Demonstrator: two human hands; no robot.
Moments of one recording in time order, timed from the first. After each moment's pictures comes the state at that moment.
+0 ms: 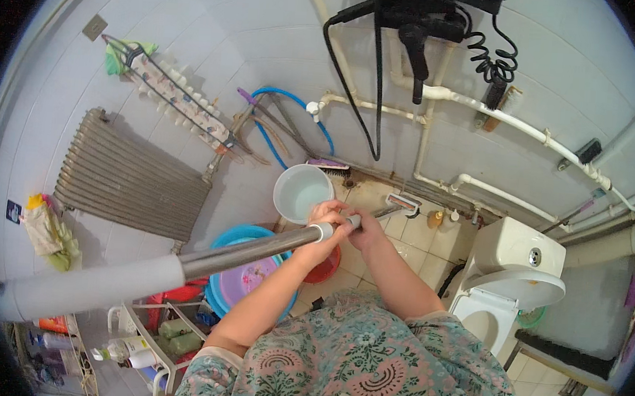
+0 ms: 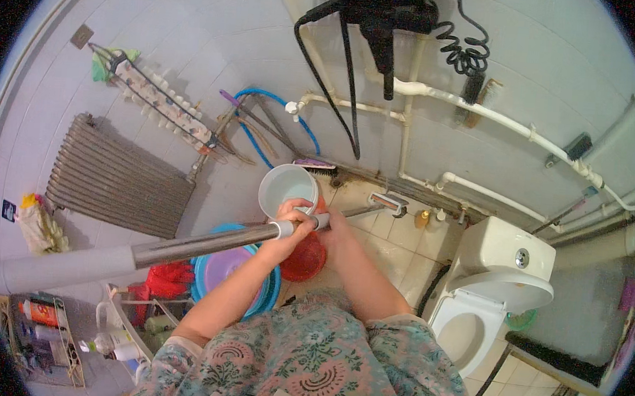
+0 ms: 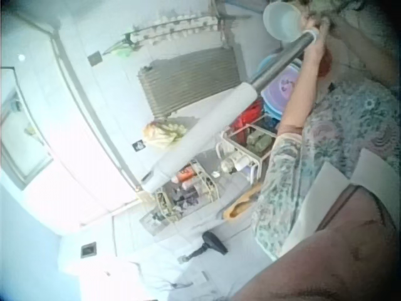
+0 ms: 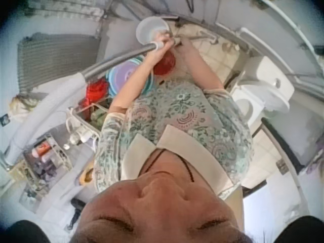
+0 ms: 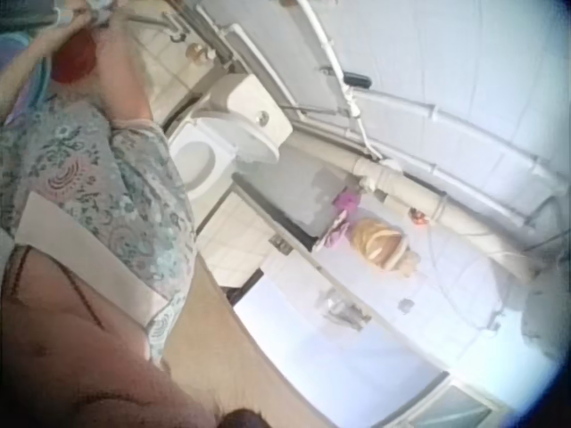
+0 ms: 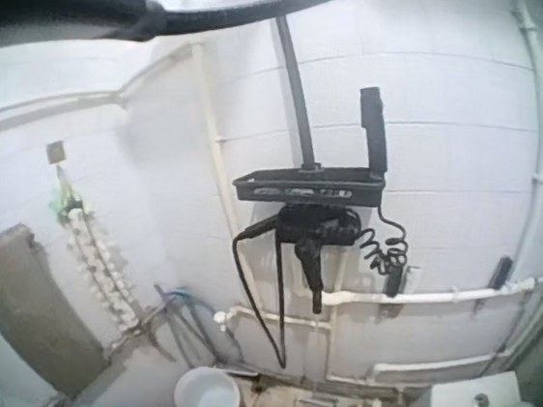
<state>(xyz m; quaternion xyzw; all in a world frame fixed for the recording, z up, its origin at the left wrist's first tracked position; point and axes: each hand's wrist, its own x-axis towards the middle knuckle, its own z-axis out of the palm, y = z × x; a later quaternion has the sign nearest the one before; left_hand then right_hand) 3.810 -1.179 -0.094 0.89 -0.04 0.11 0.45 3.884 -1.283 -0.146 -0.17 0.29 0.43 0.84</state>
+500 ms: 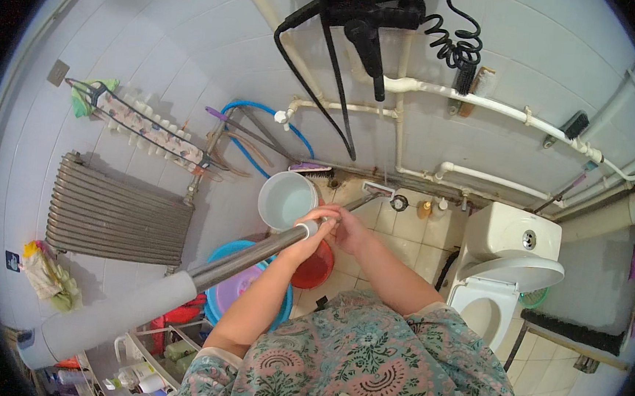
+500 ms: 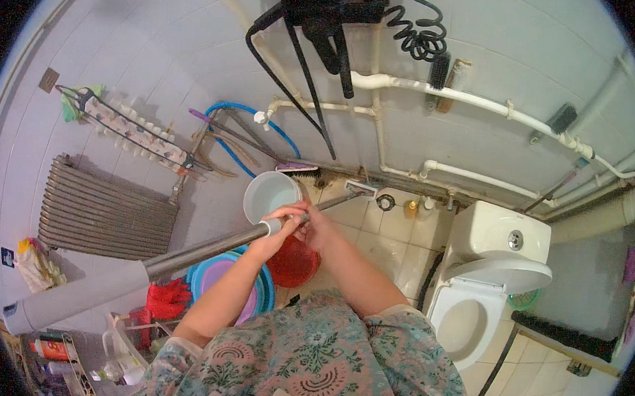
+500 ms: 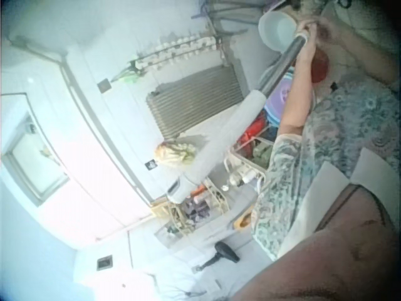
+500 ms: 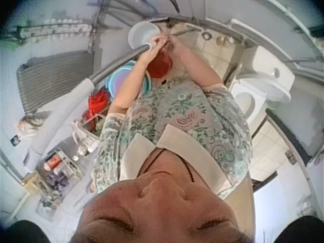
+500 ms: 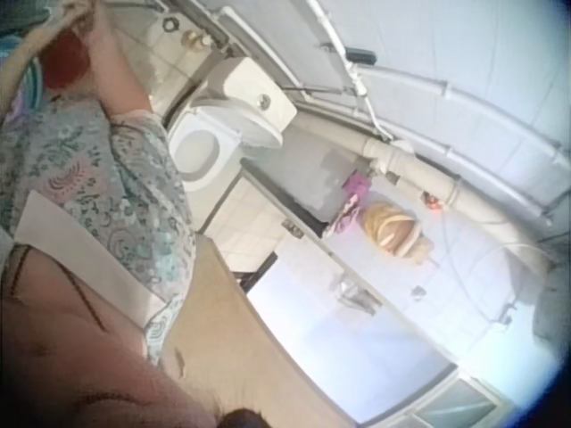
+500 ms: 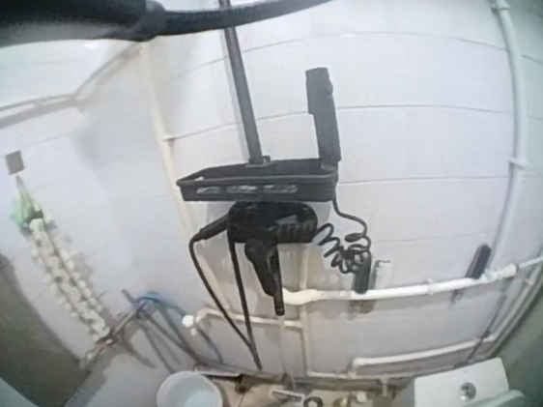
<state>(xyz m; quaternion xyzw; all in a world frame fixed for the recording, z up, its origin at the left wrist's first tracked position) 3.856 -1.185 -0.126 0.79 -0.02 -0.01 0.61 3.912 -1.298 -0.182 -0.27 0.17 0.47 0.82</state>
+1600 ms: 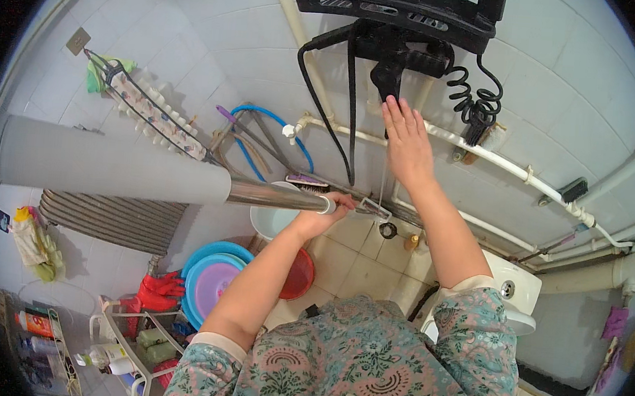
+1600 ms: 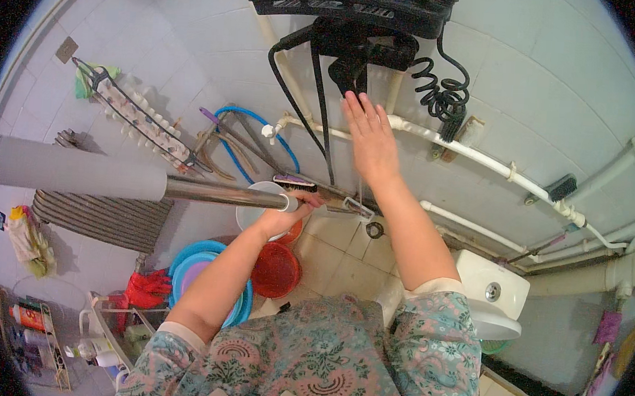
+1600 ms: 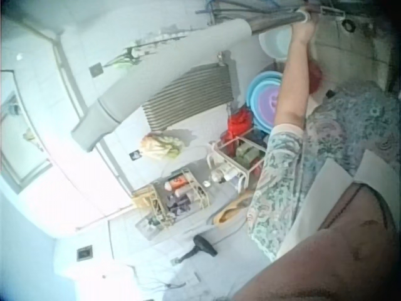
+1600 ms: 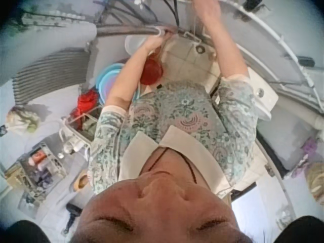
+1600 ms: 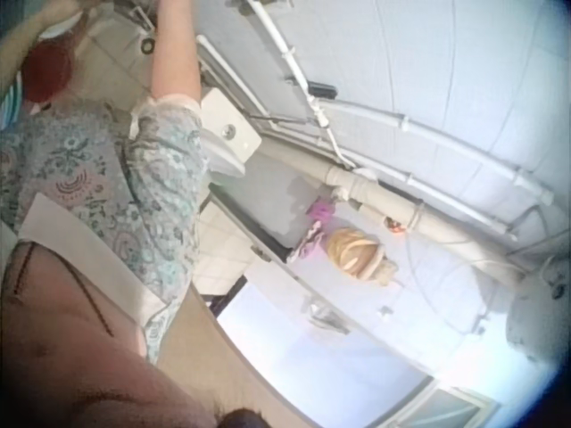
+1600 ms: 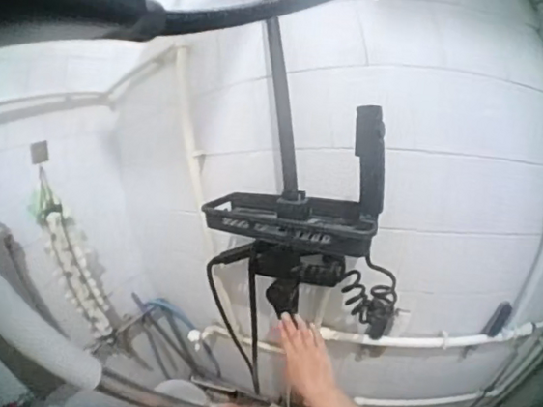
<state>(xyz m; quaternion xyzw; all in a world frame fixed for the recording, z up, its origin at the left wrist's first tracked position) 3.953 -1.205 -0.078 0.84 0.00 -0.07 0.53 4.099 -1.381 -0.036 -0.88 -0.35 -0.32 0.08</state>
